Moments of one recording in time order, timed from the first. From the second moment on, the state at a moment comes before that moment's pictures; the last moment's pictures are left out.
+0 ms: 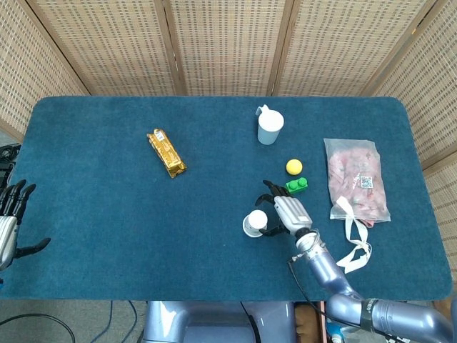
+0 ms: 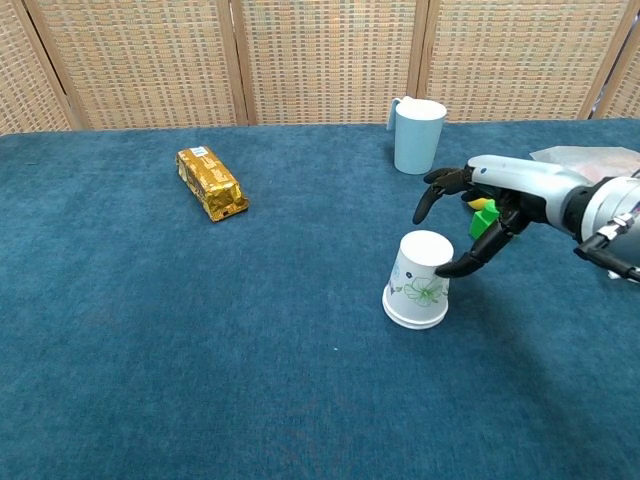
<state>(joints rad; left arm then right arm) -0.13 -1.03 -0.08 -1.77 1.40 1.44 0.13 0.67 -1.50 0.24 -1.68 -0.89 0.93 -0.17</state>
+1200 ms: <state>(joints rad) -0.13 -1.02 -0.08 -1.77 1.40 1.44 0.12 0.66 -1.40 0.26 -1.83 -0.99 0.97 -0.09</state>
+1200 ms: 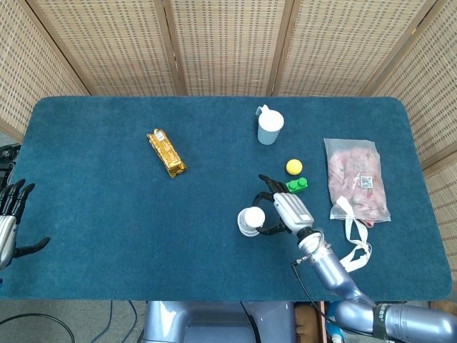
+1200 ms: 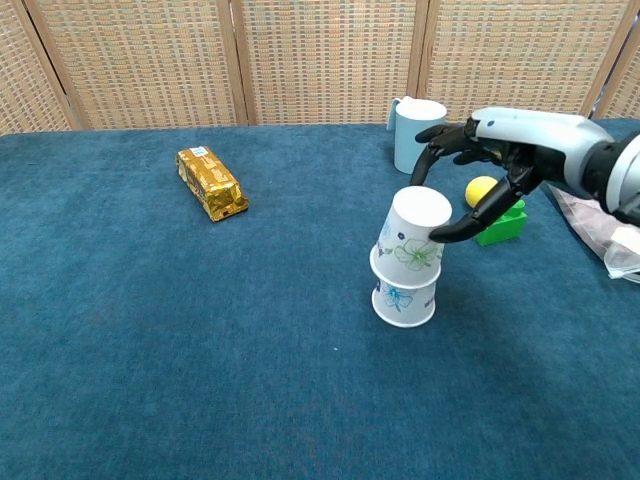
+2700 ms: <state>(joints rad) -0.14 -1.00 -0.08 -1.79 1.37 1.40 0.10 0.83 -1.51 0.23 -1.74 -0.91 0.94 -0.25</state>
